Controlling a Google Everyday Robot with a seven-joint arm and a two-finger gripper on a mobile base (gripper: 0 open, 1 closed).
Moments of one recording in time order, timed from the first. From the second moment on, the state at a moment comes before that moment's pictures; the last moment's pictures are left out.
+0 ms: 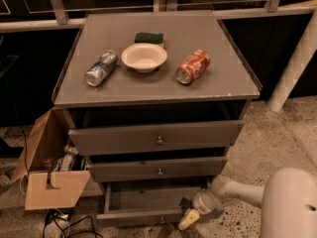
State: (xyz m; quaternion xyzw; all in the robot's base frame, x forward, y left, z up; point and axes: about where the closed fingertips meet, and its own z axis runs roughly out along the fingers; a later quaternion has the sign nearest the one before) arm 0.493 -0.159 0.211 -0.46 0.84 0.23 0.16
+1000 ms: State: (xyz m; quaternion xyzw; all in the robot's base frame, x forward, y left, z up) arm 0.471 -0.176 0.156 -0.44 0.87 0.21 0.08
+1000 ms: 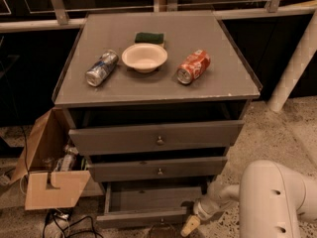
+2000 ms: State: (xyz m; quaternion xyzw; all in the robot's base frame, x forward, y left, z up) arm 0.471 -0.176 0.156 -0.44 0.87 0.21 0.08
